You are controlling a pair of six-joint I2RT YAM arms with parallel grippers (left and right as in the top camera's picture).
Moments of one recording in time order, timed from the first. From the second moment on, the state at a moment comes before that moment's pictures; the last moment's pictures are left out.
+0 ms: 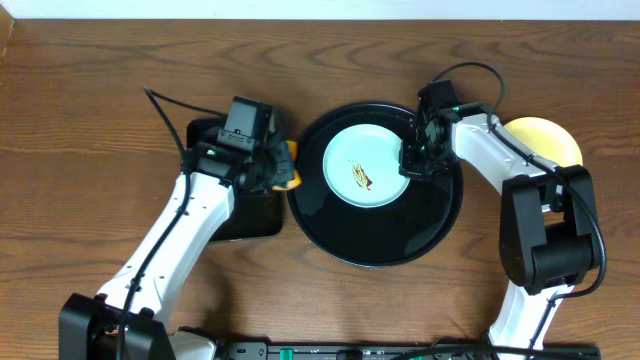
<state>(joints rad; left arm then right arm) -0.32 1.49 1.10 -0.70 0.15 -0.50 0.24 2.02 1.35 -0.80 -0.22 0.35</state>
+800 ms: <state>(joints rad) -0.61 1.82 1.10 -0.23 0.36 -0.58 0.26 2.02 1.35 -0.82 -0.20 0.35</state>
